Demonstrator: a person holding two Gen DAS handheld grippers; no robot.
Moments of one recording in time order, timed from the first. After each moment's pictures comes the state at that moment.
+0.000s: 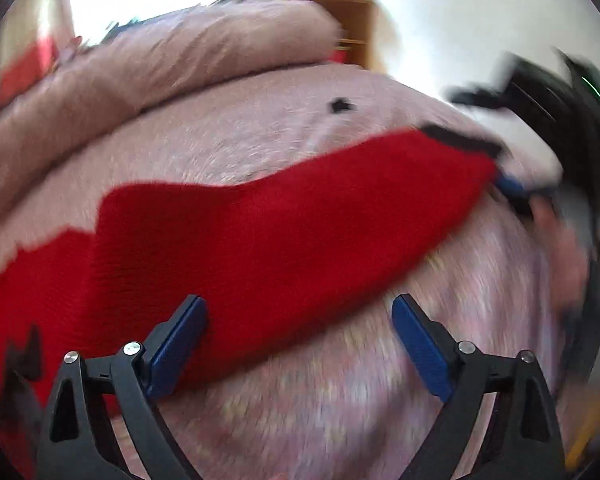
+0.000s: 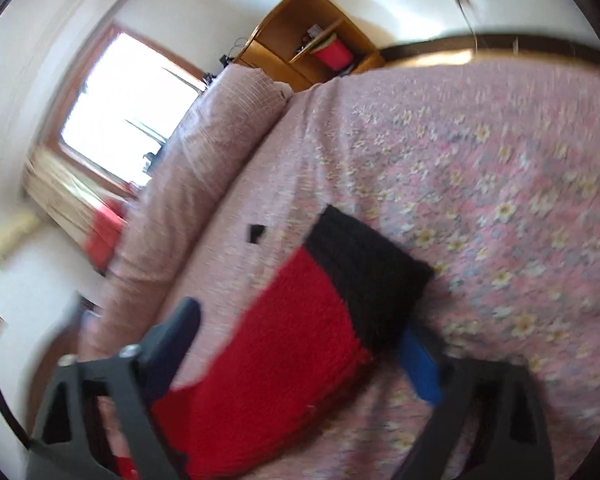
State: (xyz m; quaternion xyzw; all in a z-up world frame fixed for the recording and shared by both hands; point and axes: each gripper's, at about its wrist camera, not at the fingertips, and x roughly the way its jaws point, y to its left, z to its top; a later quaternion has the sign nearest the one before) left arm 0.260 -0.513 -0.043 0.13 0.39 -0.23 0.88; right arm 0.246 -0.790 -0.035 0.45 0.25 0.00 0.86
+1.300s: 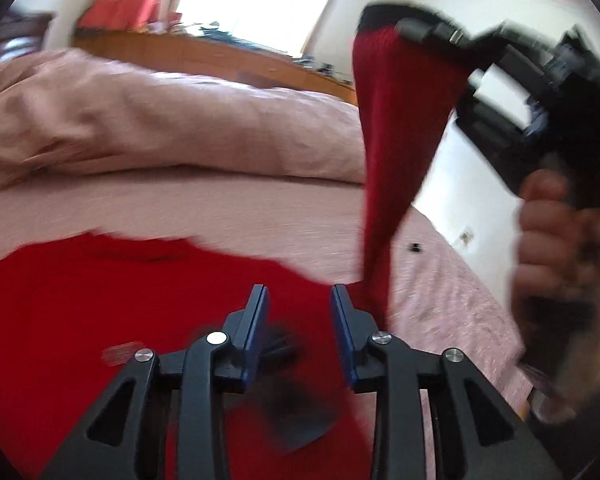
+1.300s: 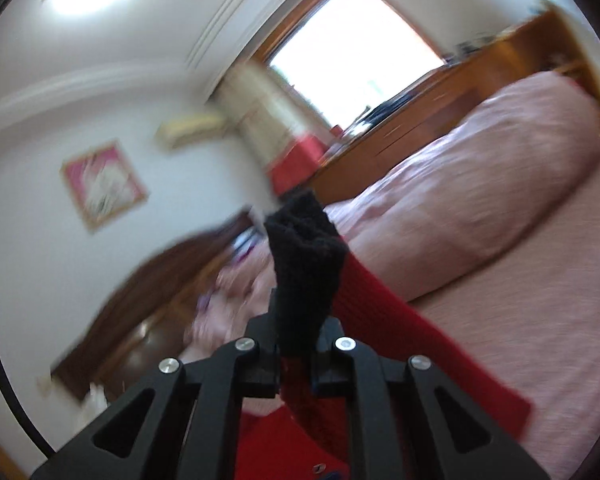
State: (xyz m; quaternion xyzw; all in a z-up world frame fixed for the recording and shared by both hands) left arm 0.238 -0.181 0.062 -0.14 0.33 -0.19 0.92; right arm 0.302 -0.431 0.172 0.26 0.17 0.33 0.89
